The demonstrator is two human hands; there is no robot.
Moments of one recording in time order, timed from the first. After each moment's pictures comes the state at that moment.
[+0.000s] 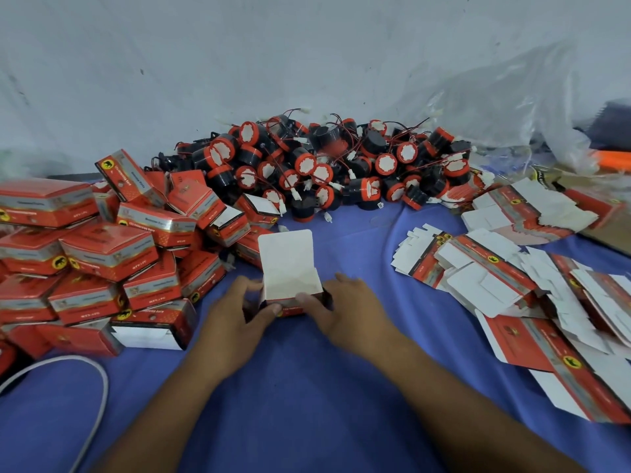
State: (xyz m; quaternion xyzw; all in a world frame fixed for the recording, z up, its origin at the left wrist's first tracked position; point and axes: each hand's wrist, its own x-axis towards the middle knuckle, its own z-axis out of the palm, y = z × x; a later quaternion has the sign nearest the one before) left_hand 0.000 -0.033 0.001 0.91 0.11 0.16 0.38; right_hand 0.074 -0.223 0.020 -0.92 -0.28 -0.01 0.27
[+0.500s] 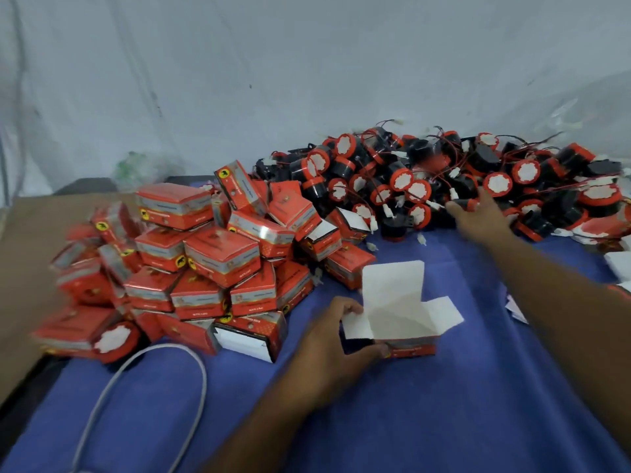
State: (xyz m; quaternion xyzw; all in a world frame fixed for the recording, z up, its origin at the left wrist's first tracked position) left_hand 0.000 -0.036 -0.002 0.88 0.08 0.15 0.44; right_hand 0.314 -0.206 0.051 -0.87 -0.10 -0.05 0.48
